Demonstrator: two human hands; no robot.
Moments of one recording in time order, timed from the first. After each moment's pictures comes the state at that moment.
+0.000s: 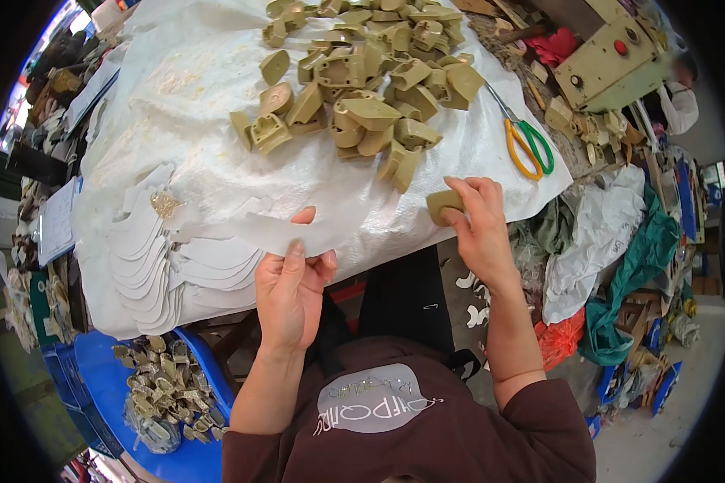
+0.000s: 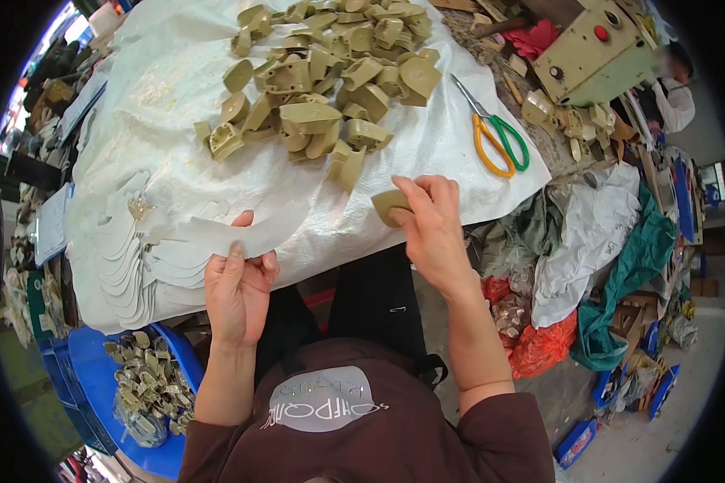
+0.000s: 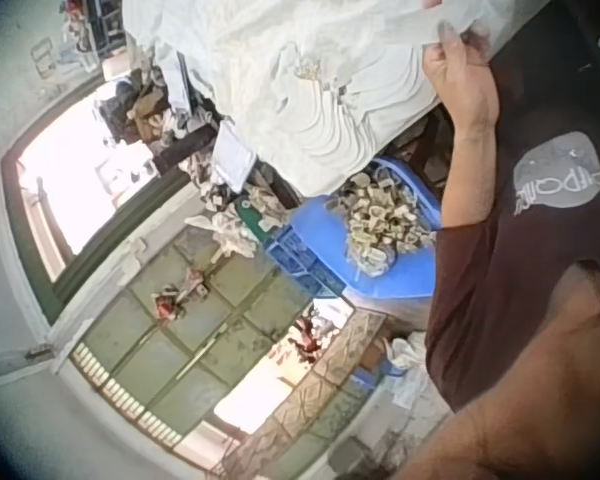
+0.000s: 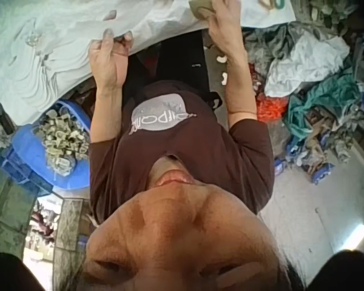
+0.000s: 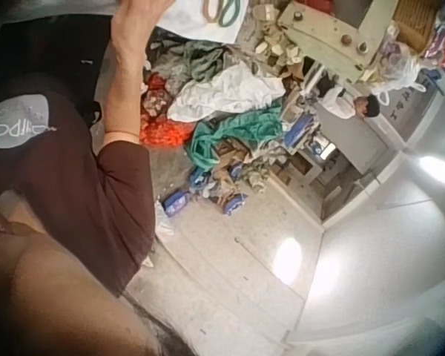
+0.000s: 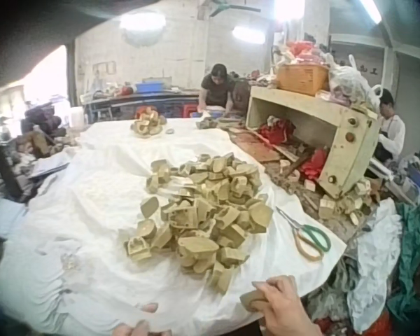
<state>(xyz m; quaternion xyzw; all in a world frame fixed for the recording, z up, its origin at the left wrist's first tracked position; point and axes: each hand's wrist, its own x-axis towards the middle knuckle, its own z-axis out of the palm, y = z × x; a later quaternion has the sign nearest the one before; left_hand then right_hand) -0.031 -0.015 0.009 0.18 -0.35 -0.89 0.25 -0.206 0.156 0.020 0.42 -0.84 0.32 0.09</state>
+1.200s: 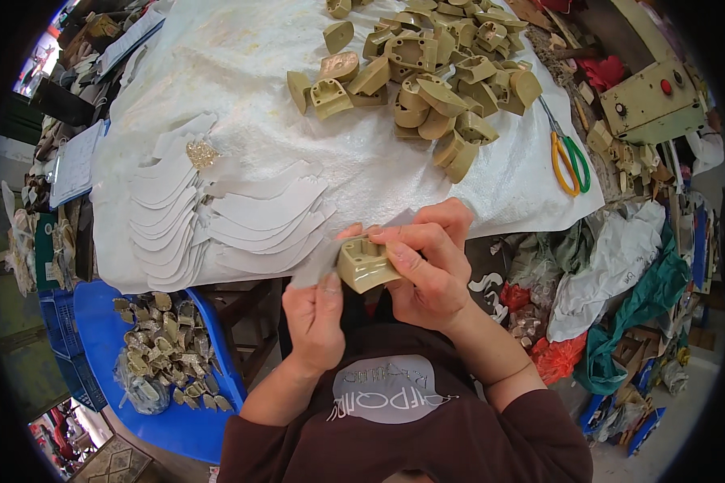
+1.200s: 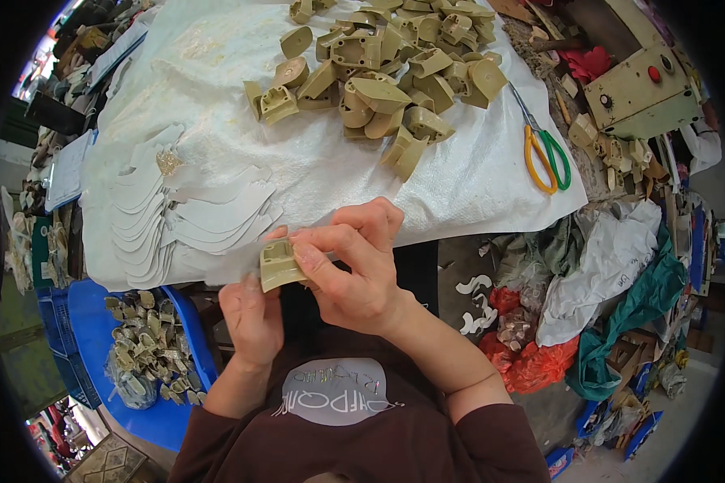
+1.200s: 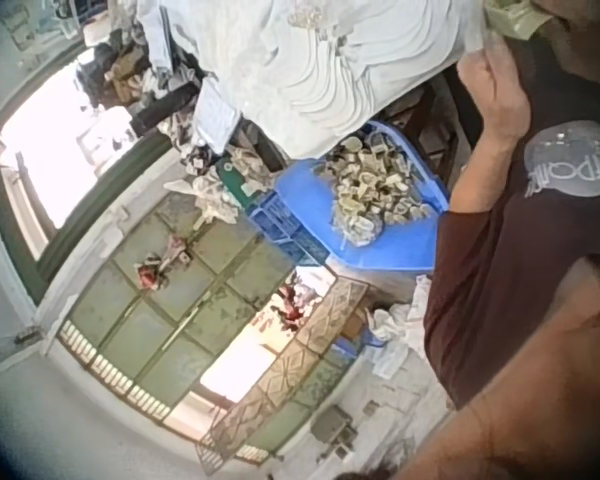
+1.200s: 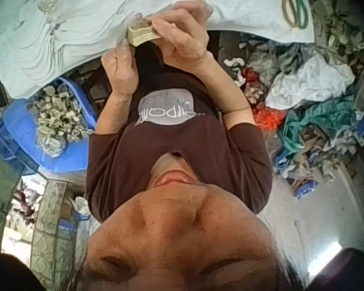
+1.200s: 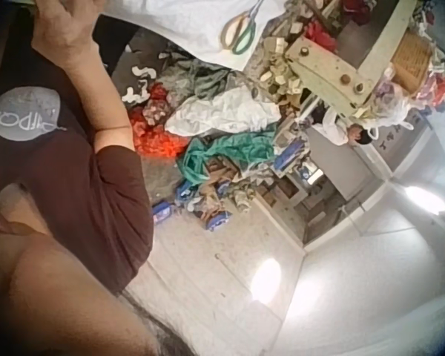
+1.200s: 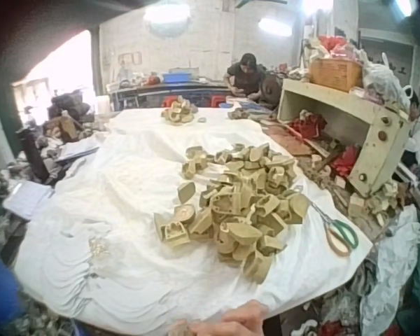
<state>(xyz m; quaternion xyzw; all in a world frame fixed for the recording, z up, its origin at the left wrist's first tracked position) 0.012 0.002 0.018 0.18 -0.59 -0.72 0.33 -0.122 0.075 0.019 0.58 -0.59 0.53 0.18</state>
